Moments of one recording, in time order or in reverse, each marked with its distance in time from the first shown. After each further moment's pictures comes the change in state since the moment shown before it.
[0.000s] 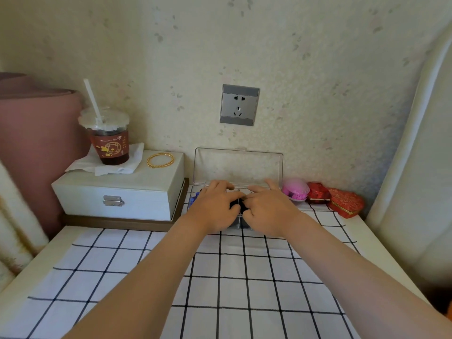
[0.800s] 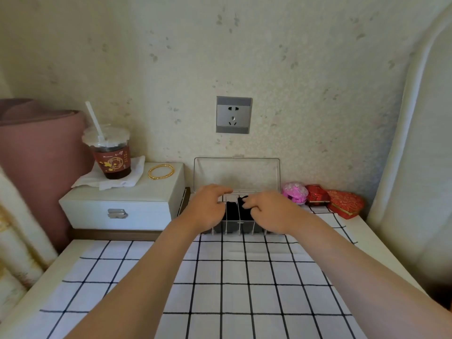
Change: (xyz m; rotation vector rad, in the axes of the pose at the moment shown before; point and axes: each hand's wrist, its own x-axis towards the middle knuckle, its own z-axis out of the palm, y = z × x) left_hand -0.003 0.000 -0.026 -0.309 0.012 -0.186; right_hand -0.007 0.012 -0.012 0.453 0.084 0.081
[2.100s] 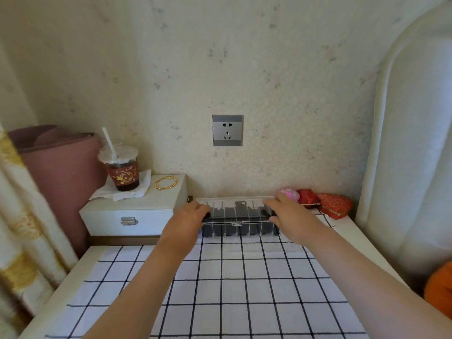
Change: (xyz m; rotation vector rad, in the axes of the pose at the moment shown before) left_hand -0.054 -0.025 -0.018 0.531 0.149 0.197; right_hand -0.053 0.030 -0.010 -0.209 0.136 0.083
